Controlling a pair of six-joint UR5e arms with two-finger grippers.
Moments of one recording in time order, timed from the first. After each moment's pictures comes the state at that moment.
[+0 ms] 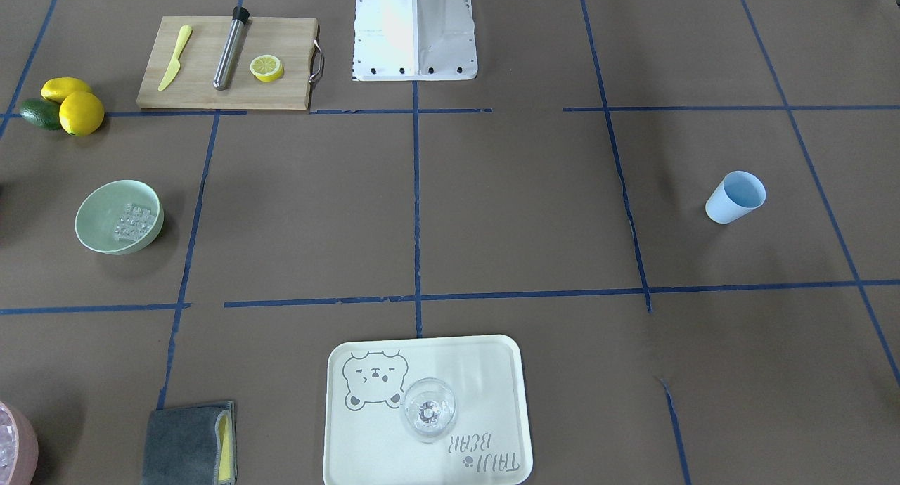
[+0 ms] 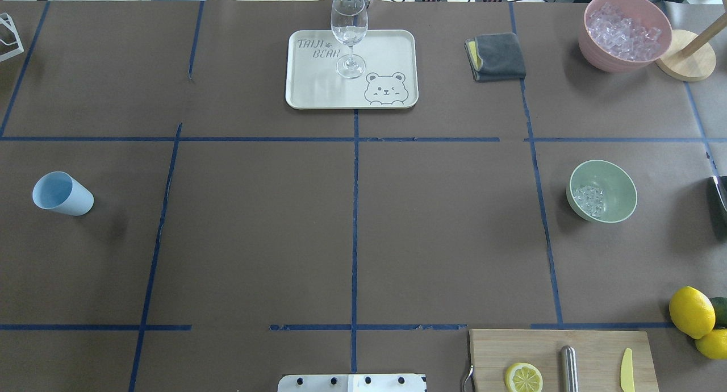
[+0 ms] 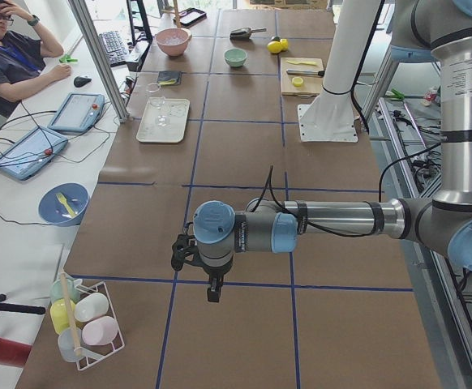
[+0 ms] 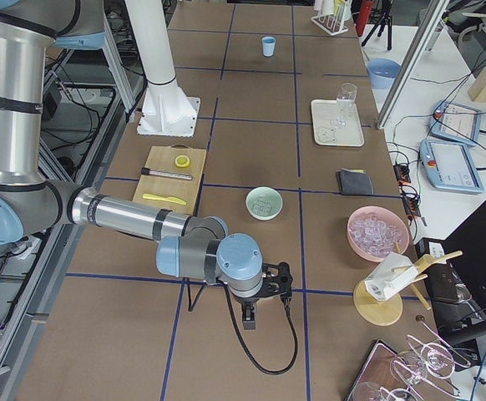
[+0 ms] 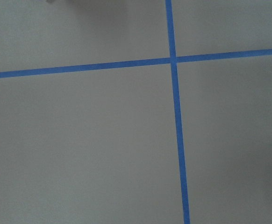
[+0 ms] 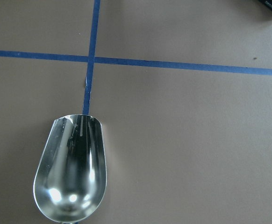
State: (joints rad) left arm -1.61 -1.44 -1.69 -1.59 -2.36 0.11; right arm 1.71 -1.74 1.58 -1.41 2.38 -0.16
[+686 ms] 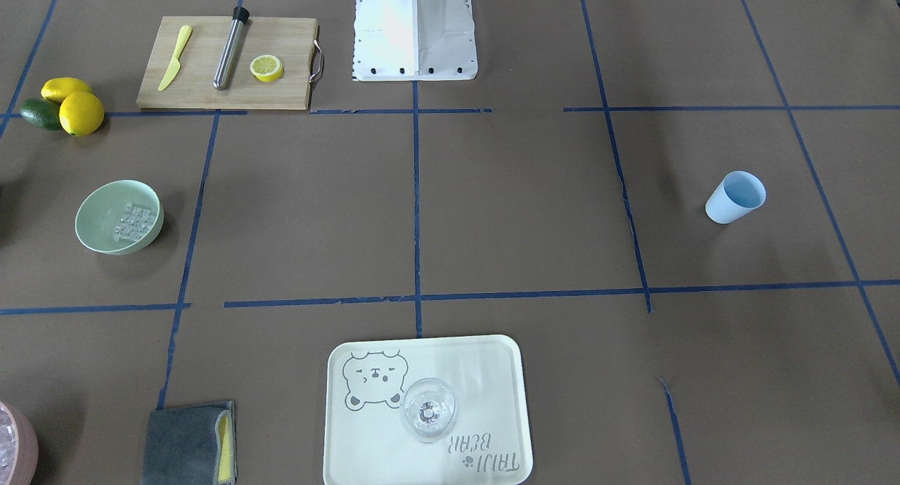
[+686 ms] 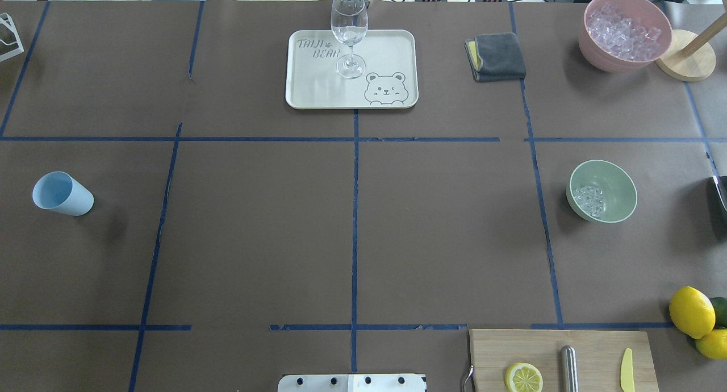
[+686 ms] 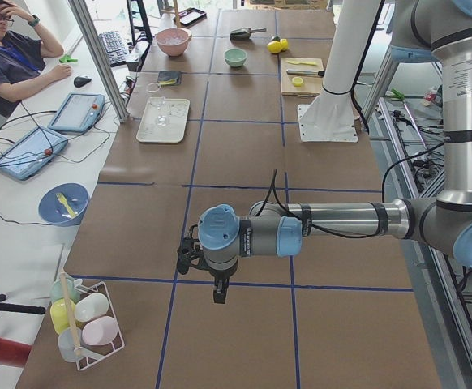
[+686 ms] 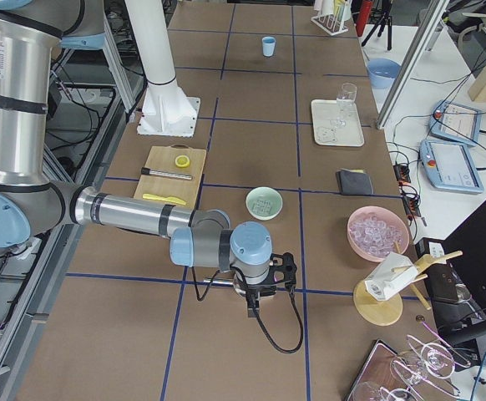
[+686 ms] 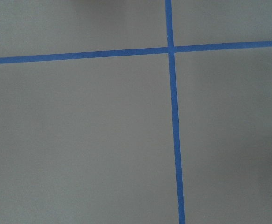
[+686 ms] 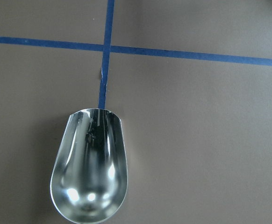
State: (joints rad) left arm -1.61 -1.42 -1.69 -1.59 -2.39 0.11; right arm 1.61 -1.74 1.65 -1.48 2.32 -0.10
